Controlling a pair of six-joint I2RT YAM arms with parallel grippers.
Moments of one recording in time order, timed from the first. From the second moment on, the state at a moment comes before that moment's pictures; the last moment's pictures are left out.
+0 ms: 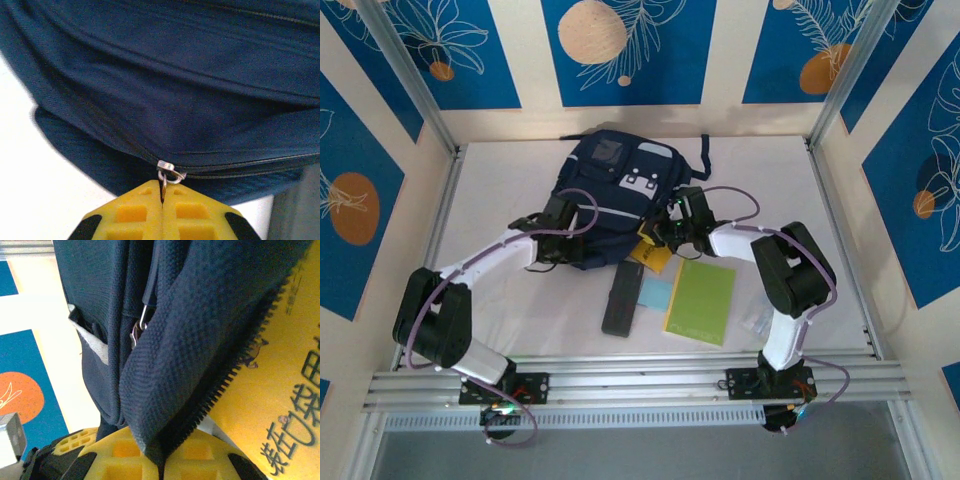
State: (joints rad) left arm -0.43 1.51 0.99 -0.63 -0.02 -0.37; right arm 0.45 1.82 0.98 0.14 -0.58 1.17
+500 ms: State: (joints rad) left arm -0.42 1.51 0.96 -0.58 0.11 -0.33; right arm 0.39 1.82 0.99 0.09 -0.63 1.09
